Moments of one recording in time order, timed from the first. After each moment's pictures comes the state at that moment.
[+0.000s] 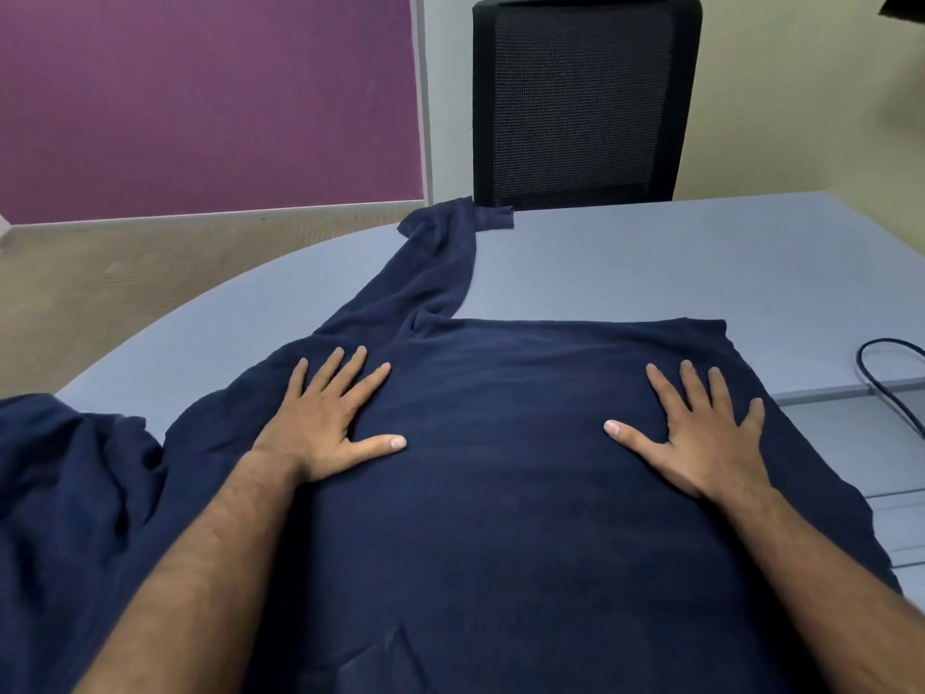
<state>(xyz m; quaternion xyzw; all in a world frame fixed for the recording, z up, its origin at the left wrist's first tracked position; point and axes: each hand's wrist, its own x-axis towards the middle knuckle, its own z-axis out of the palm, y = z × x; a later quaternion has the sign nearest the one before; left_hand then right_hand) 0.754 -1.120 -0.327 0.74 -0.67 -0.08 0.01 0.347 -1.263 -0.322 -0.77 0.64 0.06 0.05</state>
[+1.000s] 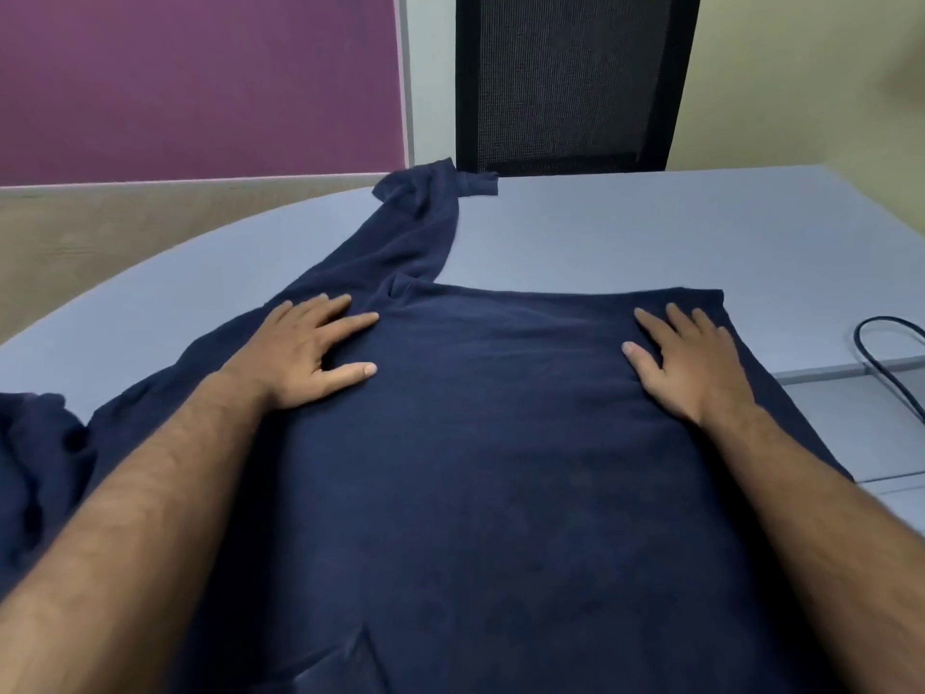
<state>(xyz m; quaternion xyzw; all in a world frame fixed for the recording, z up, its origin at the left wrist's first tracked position) 0.787 -1.177 -0.333 0.71 -0.70 -0.05 0.01 0.347 -1.335 -0.336 -0.80 0.60 -0.03 0.03</state>
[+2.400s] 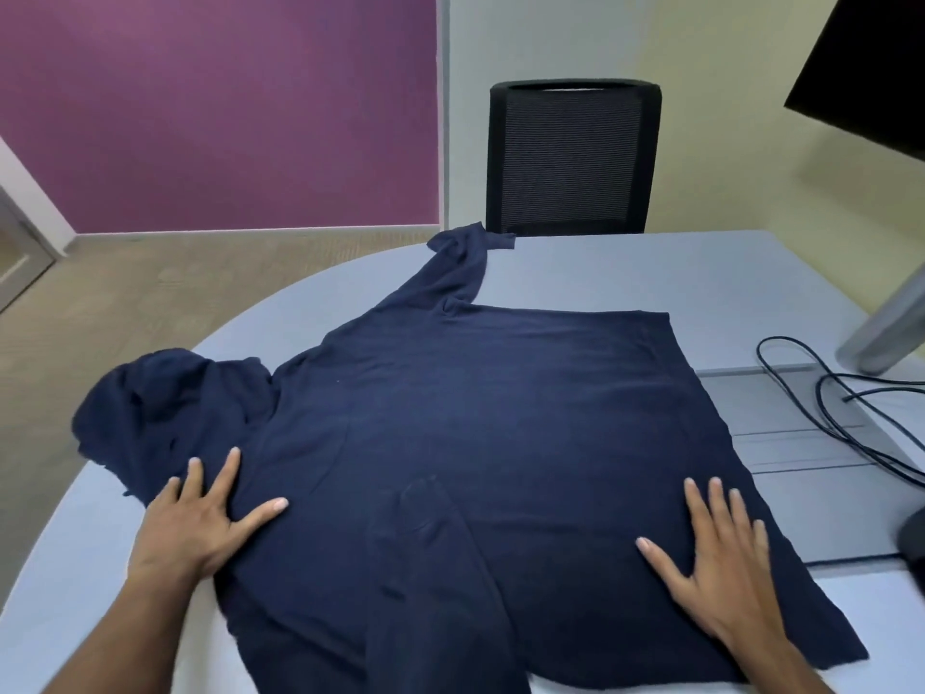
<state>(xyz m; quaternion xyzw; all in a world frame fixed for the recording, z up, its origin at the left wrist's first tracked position) 0.774 -0.846 -0.300 0.90 -0.40 -0.12 -0.07 0.228 -1.047 -0.325 -0.78 0.62 -0.05 0.02</state>
